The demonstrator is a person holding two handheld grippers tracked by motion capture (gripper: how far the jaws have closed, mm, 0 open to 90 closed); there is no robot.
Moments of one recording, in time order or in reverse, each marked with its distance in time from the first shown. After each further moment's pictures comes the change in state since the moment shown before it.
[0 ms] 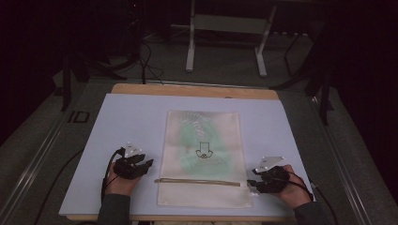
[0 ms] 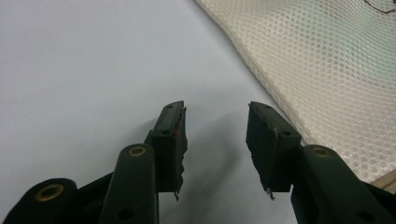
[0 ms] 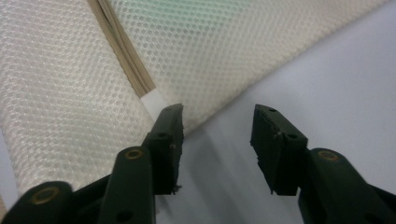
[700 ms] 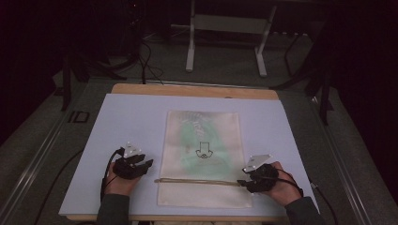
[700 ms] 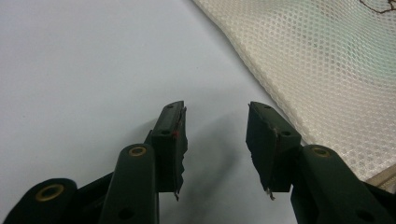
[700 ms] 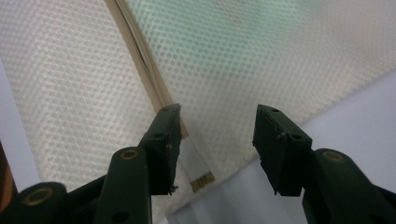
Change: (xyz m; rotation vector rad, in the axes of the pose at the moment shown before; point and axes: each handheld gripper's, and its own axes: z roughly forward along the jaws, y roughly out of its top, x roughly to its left) left arm 0.002 -0.001 -0.001 -0.003 -0.011 0.004; right arm 0.014 0.029 0.010 0.005 0.045 -0.066
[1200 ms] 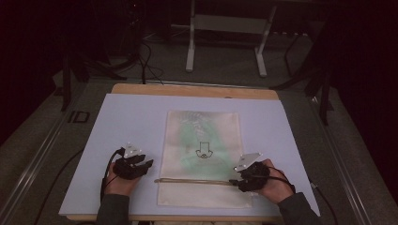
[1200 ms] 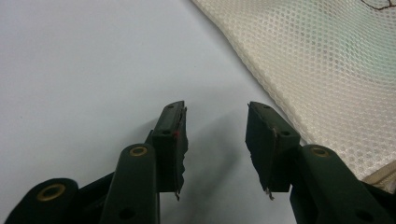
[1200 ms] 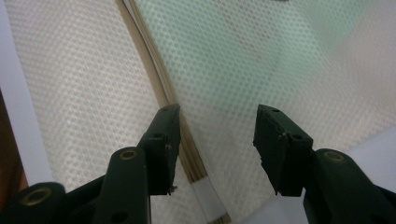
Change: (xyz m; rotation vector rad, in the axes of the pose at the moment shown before) left arm 0.000 0.000 0.000 0.005 -0.002 0.010; right arm 0.010 0.025 0.006 -0.004 0.028 -0.055
